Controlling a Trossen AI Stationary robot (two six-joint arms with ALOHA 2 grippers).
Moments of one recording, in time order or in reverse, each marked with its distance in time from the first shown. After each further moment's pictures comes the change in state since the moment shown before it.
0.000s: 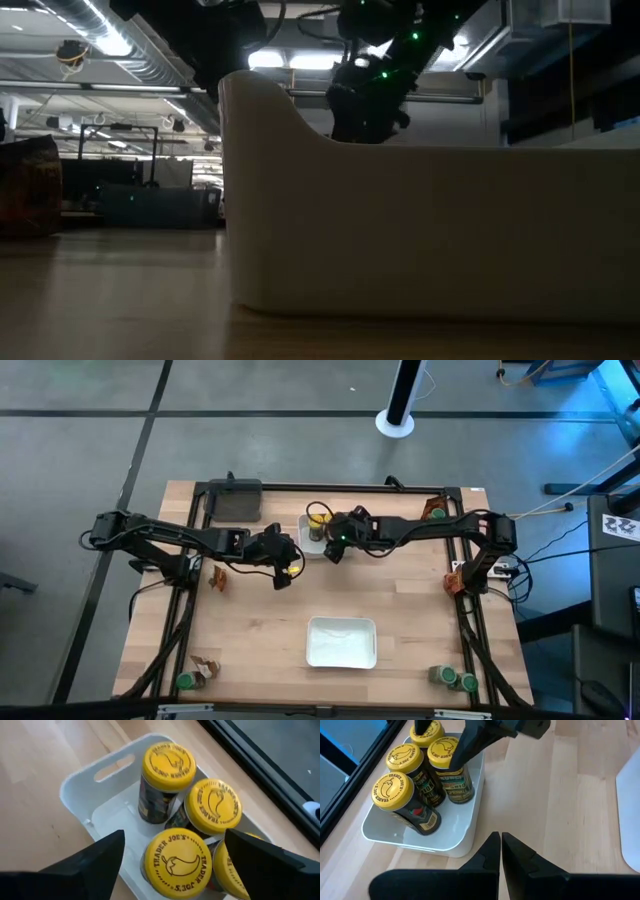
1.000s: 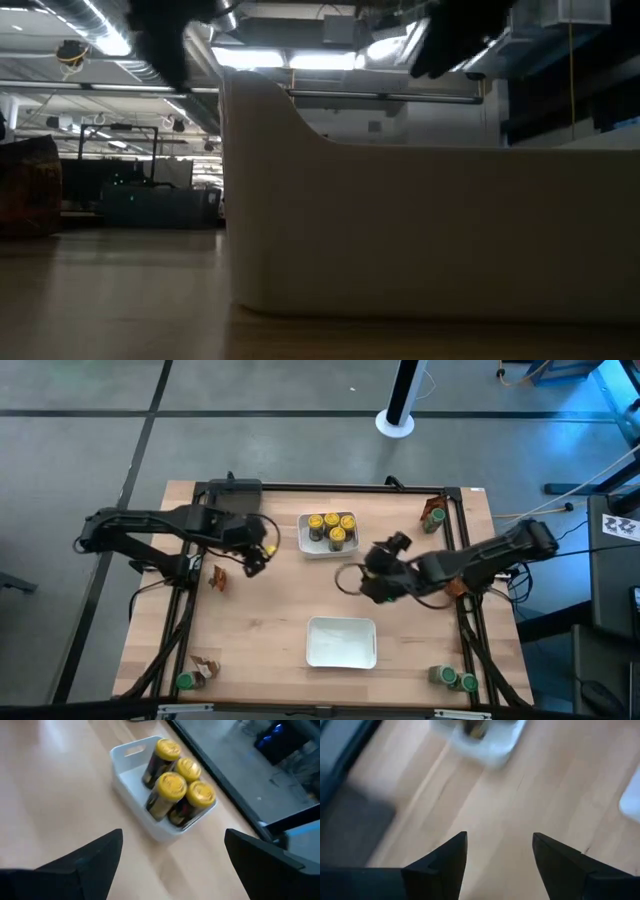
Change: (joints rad) left arm 0.024 -0.114 0.320 -0.860 0.006 -0.387; right arm 0.462 -0.298 -0.045 -0.472 0.408 0.328
